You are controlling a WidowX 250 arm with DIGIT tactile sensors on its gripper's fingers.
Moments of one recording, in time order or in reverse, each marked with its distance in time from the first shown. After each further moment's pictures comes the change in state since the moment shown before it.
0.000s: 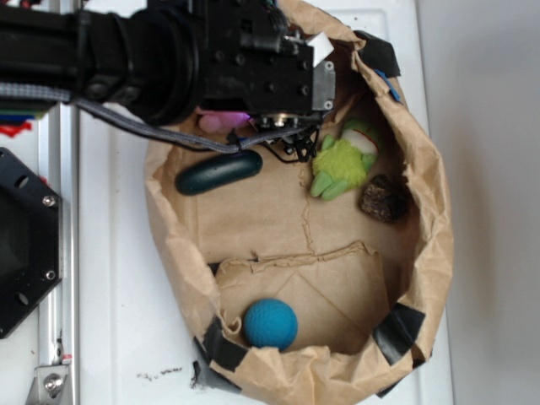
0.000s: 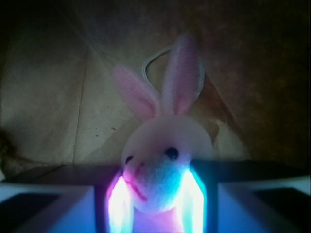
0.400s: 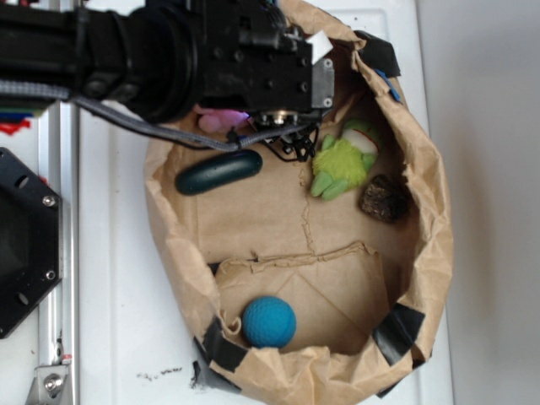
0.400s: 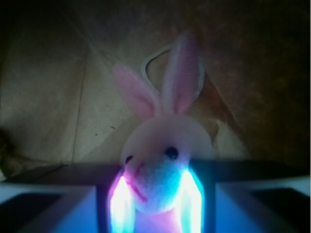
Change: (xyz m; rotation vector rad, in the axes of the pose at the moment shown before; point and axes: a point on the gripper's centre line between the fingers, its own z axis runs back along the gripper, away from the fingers) arm -0.001 0.000 0.001 -0.017 0.009 -0.009
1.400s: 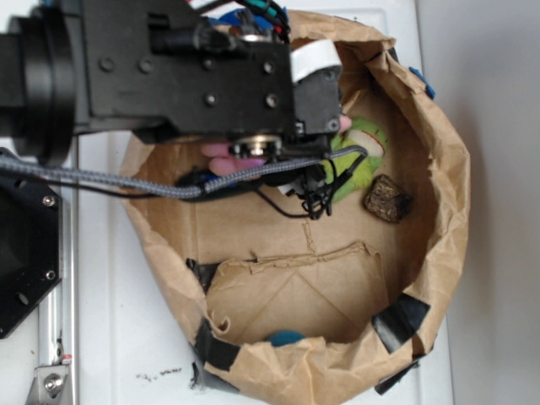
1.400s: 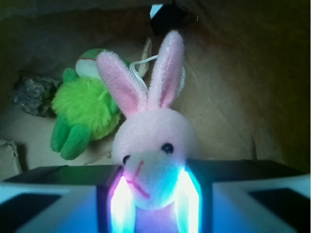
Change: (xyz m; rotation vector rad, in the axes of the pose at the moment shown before) arm -0.016 -0.039 0.078 -0.207 -0.080 -0.141
